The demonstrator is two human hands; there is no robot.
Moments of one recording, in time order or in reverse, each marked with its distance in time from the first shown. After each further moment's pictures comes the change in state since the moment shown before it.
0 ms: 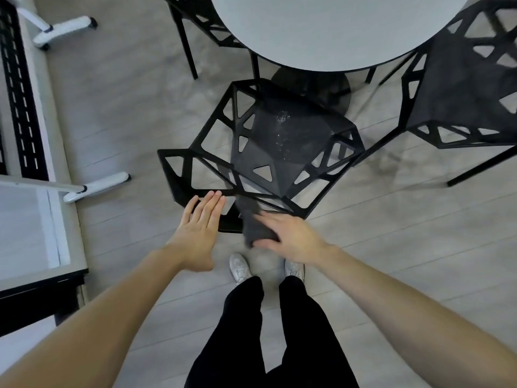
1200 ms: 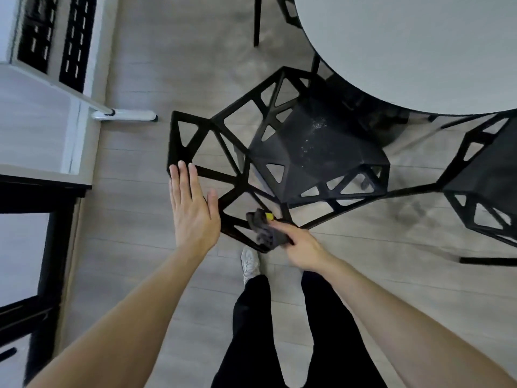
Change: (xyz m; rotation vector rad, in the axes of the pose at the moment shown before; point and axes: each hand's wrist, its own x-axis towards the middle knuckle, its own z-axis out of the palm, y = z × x) left_hand 0.044 0.089 0.006 -0.690 0.742 -0.820; right_hand 0.010 0.079 -0.051 0.332 -0.344 0.156
